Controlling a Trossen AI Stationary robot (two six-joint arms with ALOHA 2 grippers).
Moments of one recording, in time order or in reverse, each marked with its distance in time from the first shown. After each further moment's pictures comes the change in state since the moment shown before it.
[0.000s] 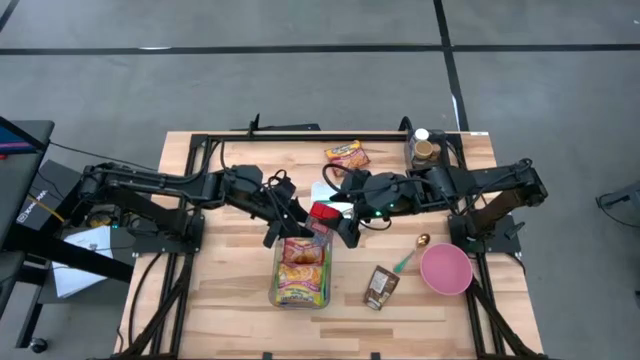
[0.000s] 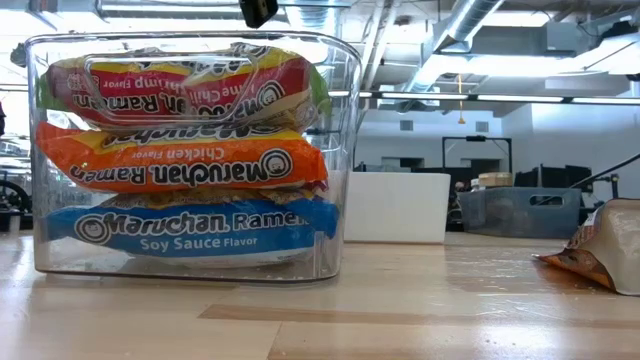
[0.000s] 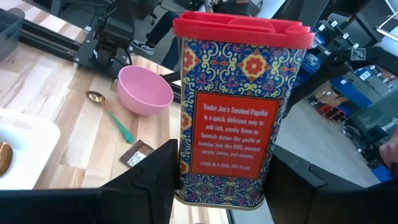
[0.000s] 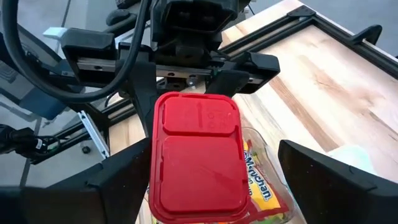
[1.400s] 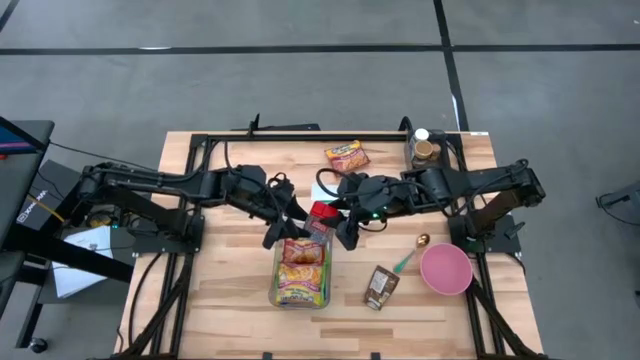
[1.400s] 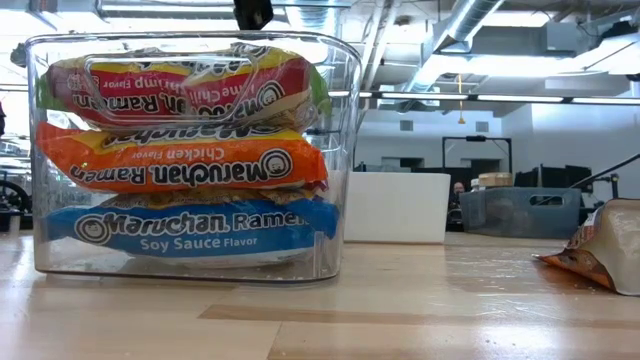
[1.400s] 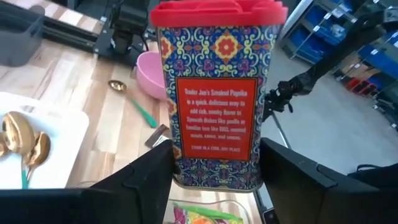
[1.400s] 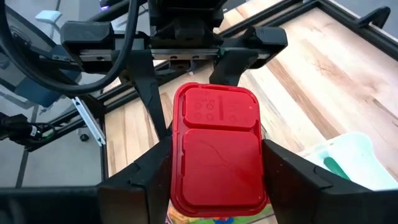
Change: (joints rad) left arm 0.005 -0.009 0.005 -0.183 -0.024 0.139; right arm 0.005 0.008 -0.006 -0.025 -0.041 0.012
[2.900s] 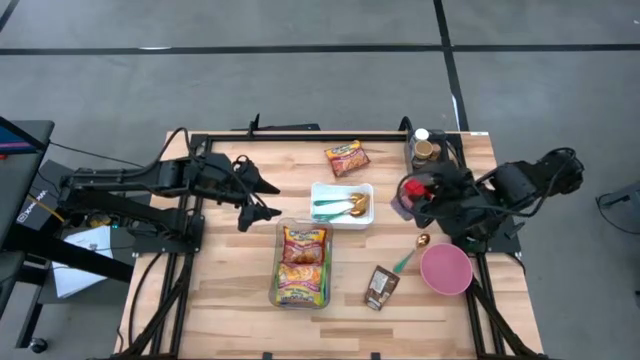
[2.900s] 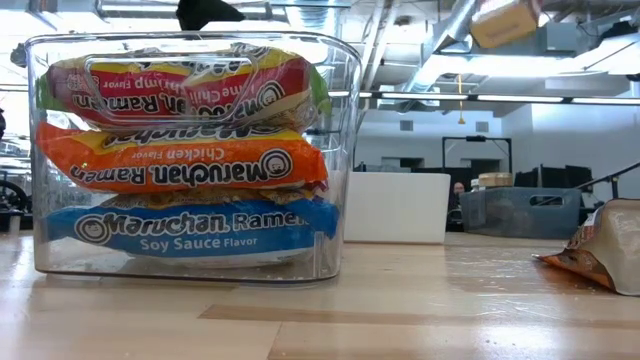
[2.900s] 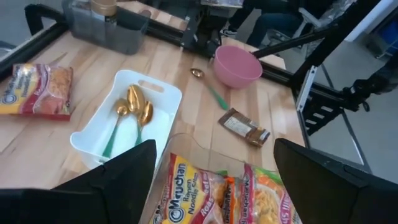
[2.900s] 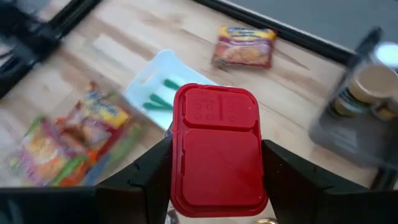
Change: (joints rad) left arm 0.078 -0.270 -0.020 -0.311 -0.222 0.048; right arm 0.225 -0.364 -0.180 -0.799 0.443 0.747
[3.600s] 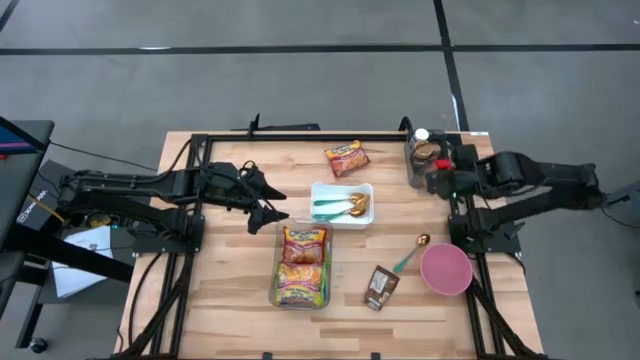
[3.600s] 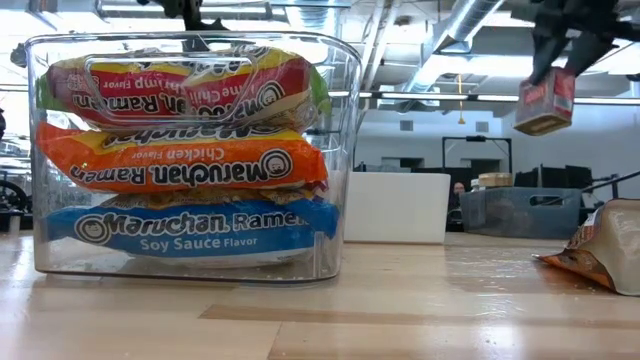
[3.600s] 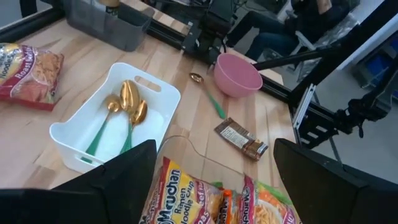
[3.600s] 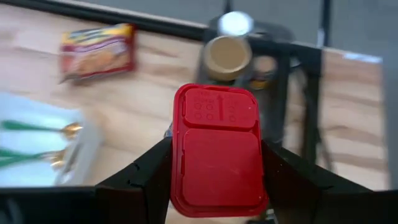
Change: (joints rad) left arm 0.007 0.000 -0.177 0.241 -0.003 -0.110; right arm -0.444 -0.297 -0.430 -0.003 -0.005 -0.050
